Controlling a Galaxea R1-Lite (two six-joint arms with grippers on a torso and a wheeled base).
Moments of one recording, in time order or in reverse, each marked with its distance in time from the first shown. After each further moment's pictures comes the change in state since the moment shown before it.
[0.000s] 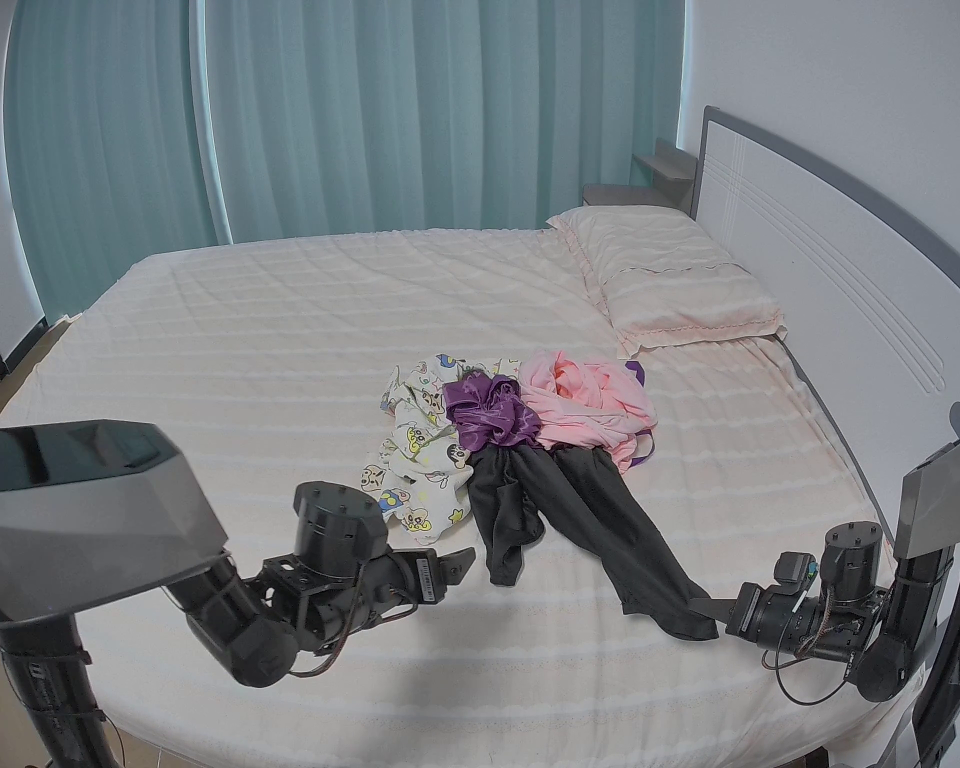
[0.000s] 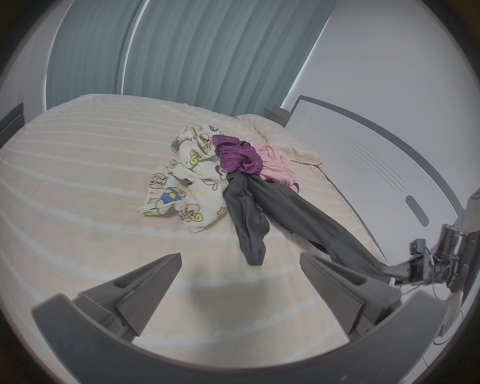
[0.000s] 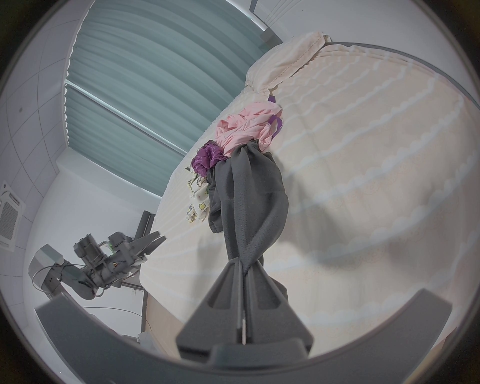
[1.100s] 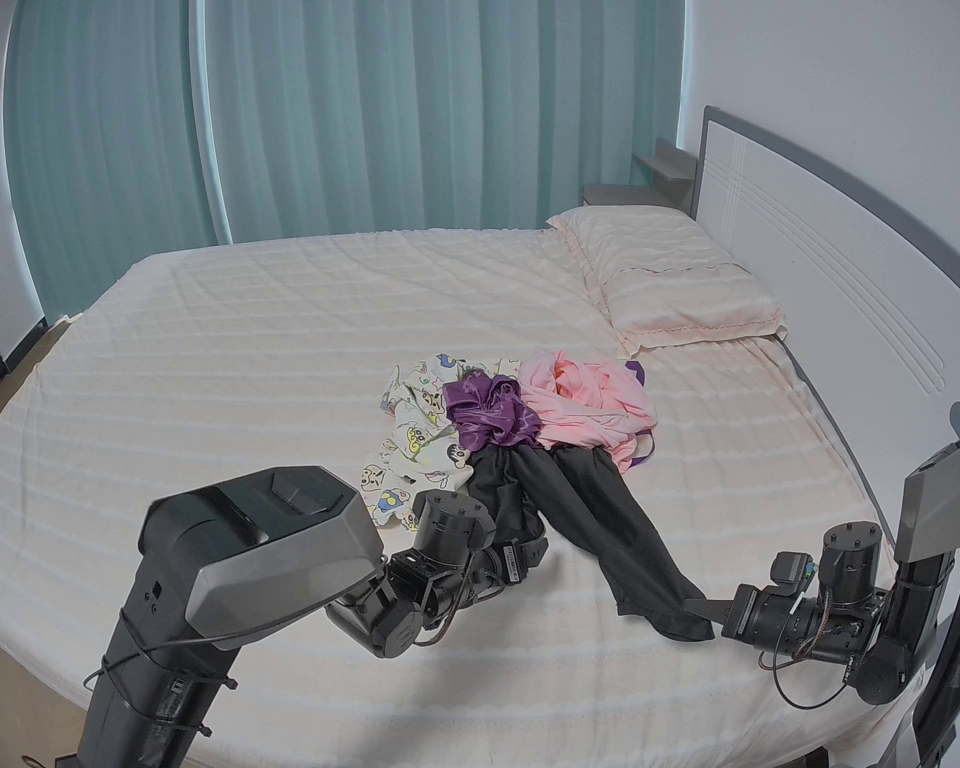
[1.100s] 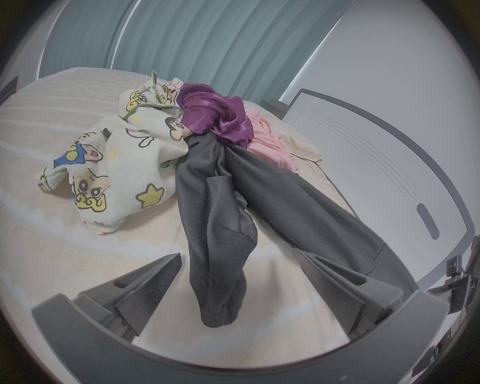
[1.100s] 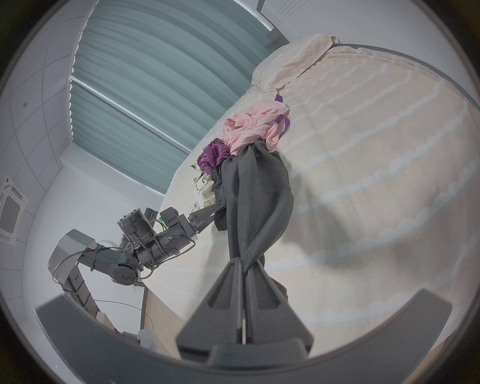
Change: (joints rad) left arm -0.046 0.432 -0.541 0.083 -0.047 -0.102; right arm 0.031 -0.016 0.000 0.000 -0.010 -0.005
